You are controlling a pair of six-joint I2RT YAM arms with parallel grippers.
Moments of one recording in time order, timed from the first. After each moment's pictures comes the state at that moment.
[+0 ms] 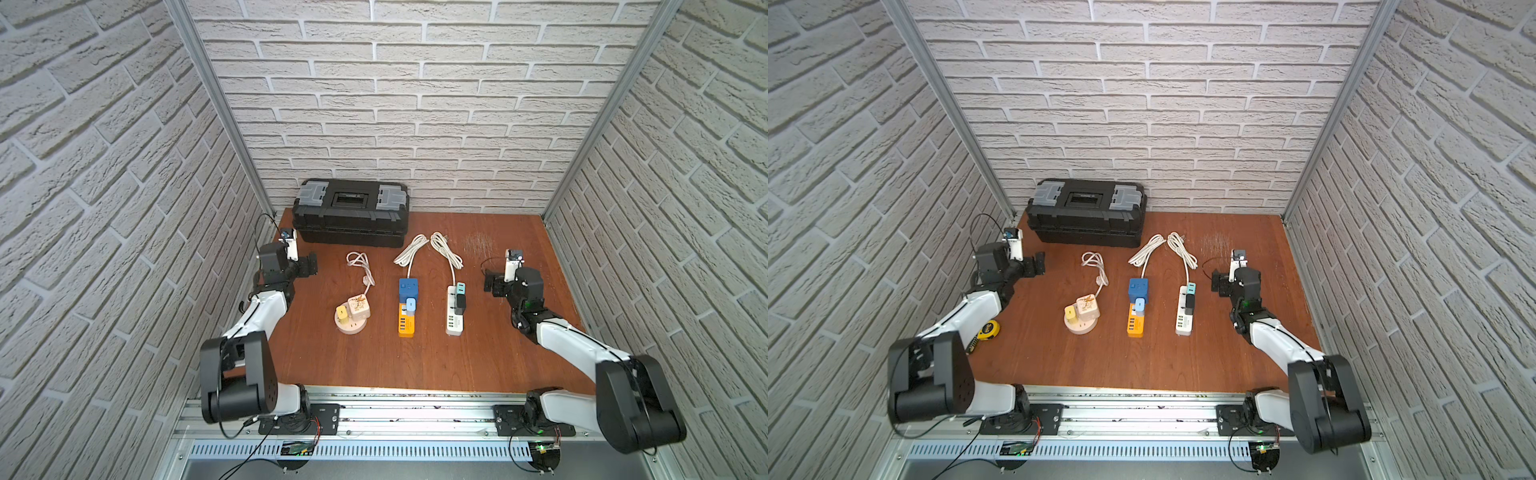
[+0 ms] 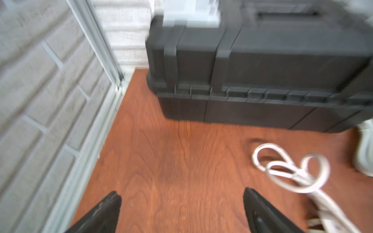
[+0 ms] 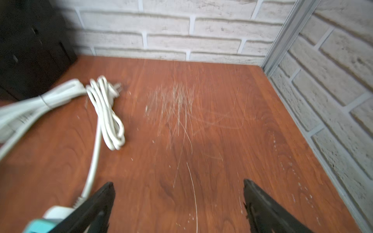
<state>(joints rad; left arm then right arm) 0.15 1.34 0.82 0.03 0.14 0.12 0.09 1.20 0.58 0.20 0.21 0.08</state>
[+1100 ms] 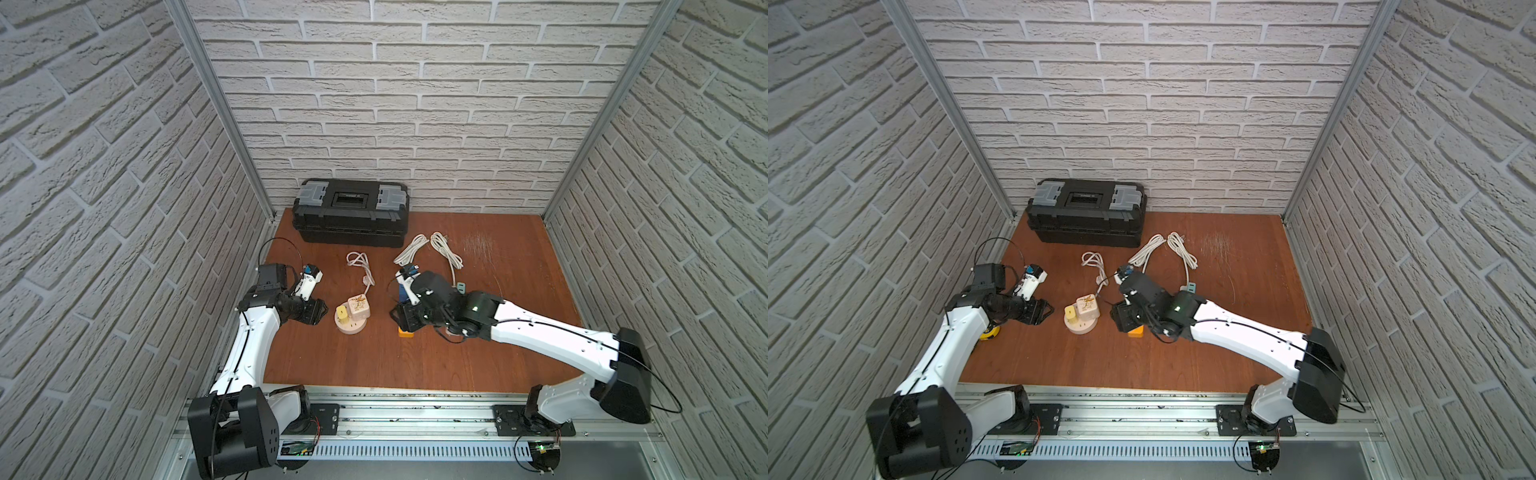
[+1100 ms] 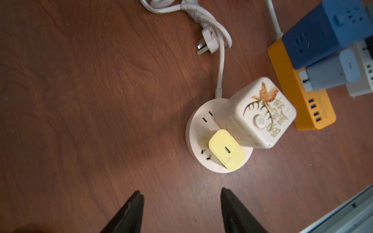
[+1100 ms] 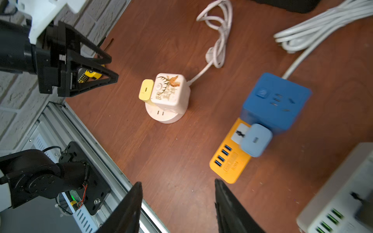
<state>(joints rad) 0.15 1.13 0.81 -0.82 0.41 0.45 1.00 1.53 1.28 -0.58 0.08 0.49</state>
